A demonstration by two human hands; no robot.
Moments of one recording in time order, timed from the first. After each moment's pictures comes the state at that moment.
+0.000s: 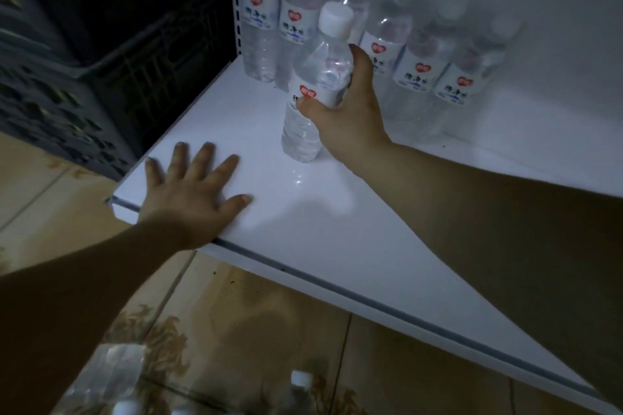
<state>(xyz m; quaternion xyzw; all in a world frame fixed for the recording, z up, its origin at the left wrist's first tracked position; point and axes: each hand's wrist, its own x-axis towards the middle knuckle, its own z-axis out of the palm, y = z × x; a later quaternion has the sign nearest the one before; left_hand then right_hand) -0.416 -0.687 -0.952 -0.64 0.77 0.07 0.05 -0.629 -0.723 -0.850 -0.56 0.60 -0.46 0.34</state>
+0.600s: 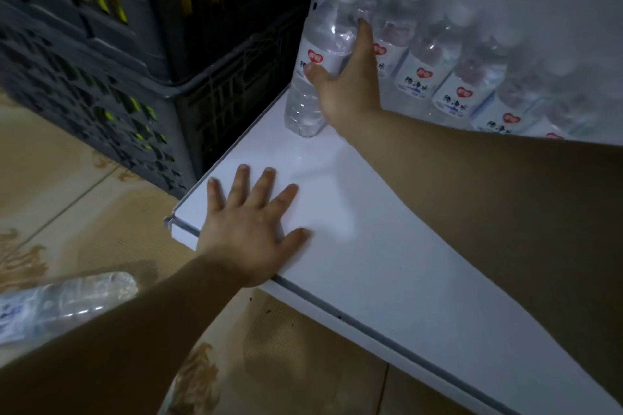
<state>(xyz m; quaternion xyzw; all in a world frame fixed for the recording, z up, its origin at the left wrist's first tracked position) -0.409 -0.684 -0.954 -0.62 0.77 0.11 0.00 -0.536 -0.825 -0.853 -0.60 0.60 -0.45 0.28</state>
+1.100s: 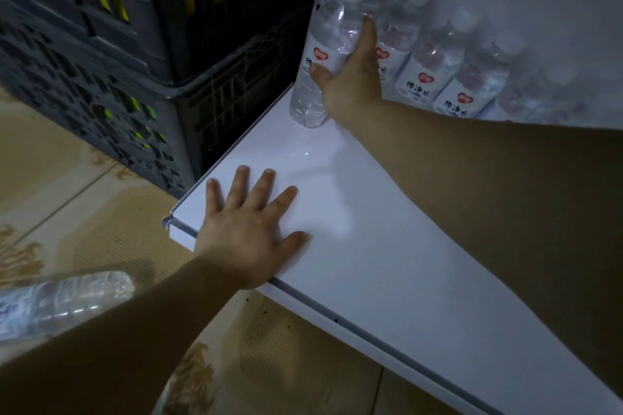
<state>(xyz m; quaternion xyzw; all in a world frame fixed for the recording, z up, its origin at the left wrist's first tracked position) -0.409 -0.685 -0.954 -0.63 0.77 0.12 0.00 -0.539 -0.845 -0.855 -0.62 0.63 -0.39 0.26</state>
